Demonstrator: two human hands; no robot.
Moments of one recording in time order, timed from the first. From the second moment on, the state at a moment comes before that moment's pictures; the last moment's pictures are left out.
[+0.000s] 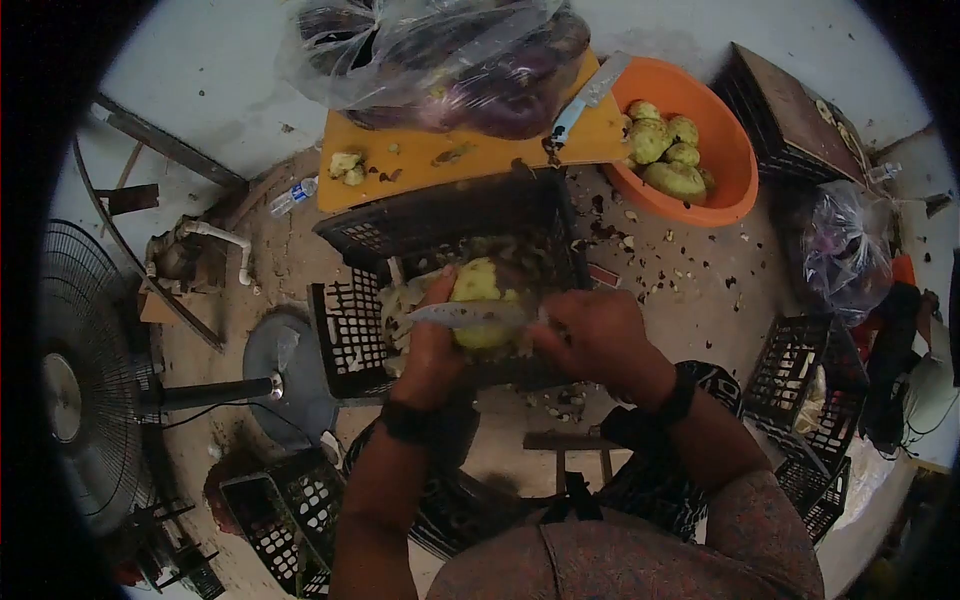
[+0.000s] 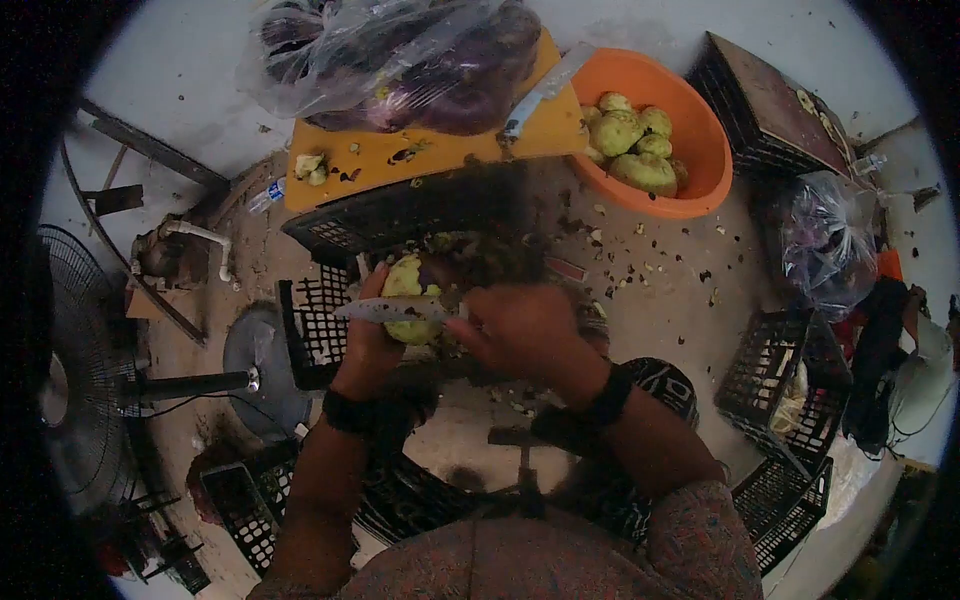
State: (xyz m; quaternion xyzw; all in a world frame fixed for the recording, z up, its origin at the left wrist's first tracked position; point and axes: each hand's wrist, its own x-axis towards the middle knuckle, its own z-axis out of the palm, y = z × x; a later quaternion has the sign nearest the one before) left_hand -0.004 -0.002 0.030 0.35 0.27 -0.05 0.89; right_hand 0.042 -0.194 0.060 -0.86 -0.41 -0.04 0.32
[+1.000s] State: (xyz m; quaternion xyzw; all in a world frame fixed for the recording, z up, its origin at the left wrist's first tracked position) left_hand -0.005 0.009 0.004 0.39 0.17 -0.02 0.91; right_hand 0.044 -0.192 0.064 -0.87 -0.37 0.01 0.31
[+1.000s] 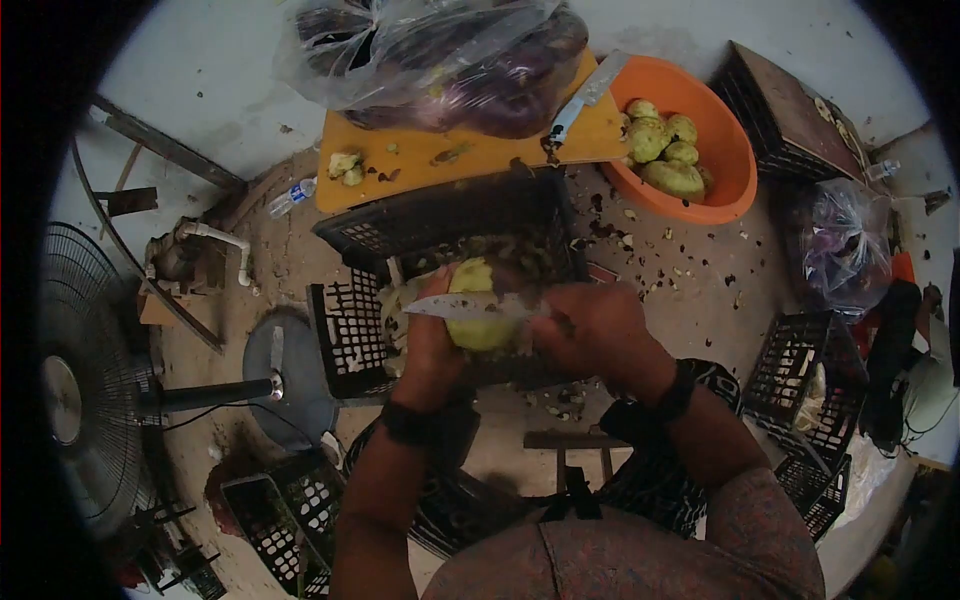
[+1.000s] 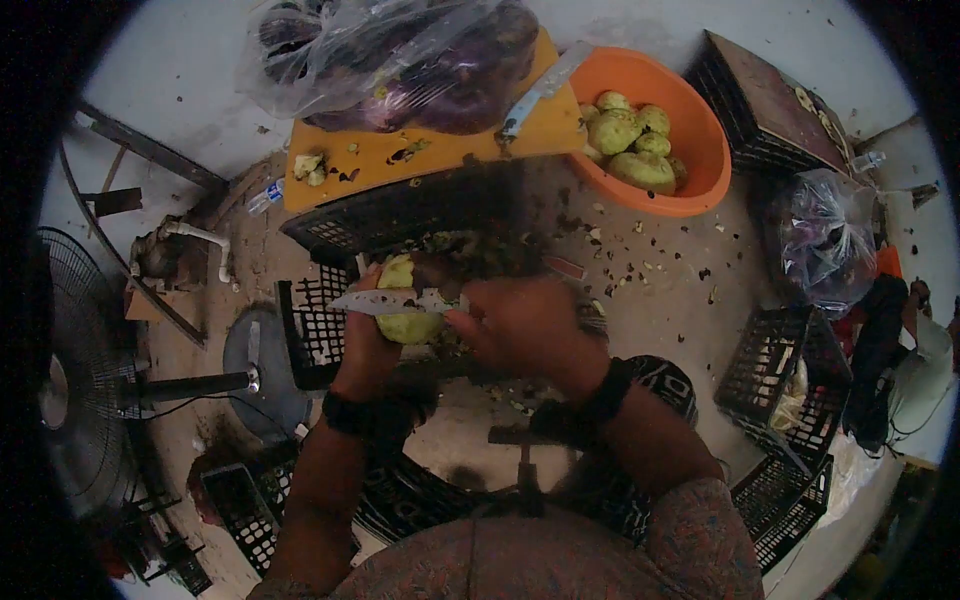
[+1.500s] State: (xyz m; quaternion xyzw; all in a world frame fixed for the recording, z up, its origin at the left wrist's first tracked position) left_hand -0.008 0.004 0.002 0.49 0.17 0.04 0.85; right_hand 0.043 -0.193 0.063 -0.86 -0.38 0.05 0.35
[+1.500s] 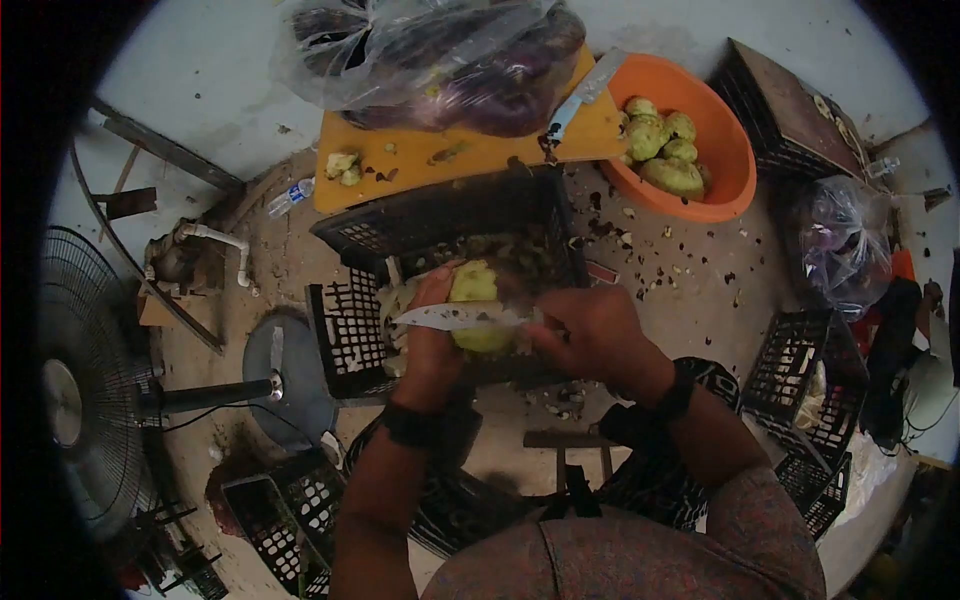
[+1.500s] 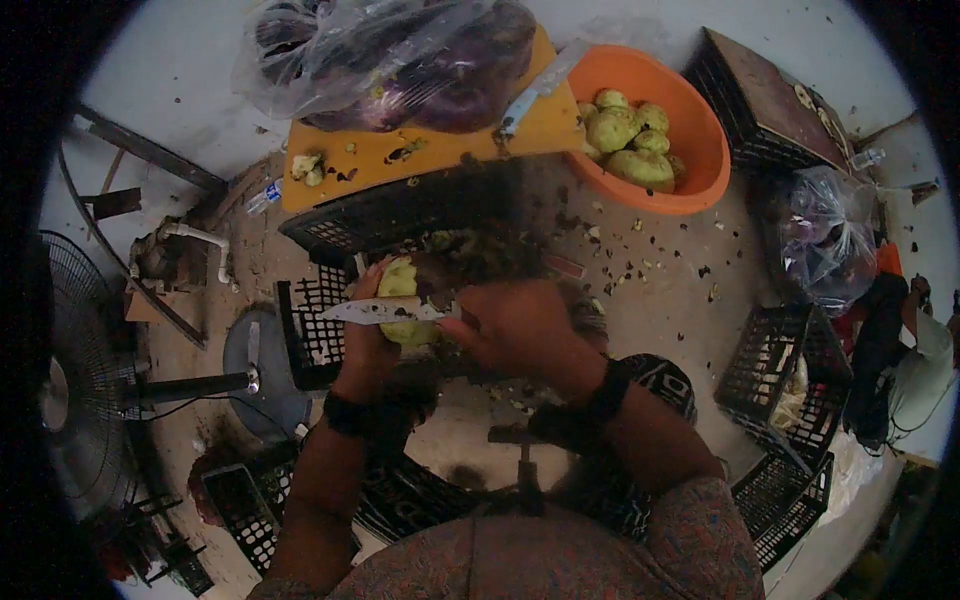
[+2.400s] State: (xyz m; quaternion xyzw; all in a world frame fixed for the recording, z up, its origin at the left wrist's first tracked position) left_hand -0.015 0.000 0.036 0.42 0.15 0.02 0.89; right_hand 0.061 -0.205 0.061 -0.87 -0.38 -0.01 0.30
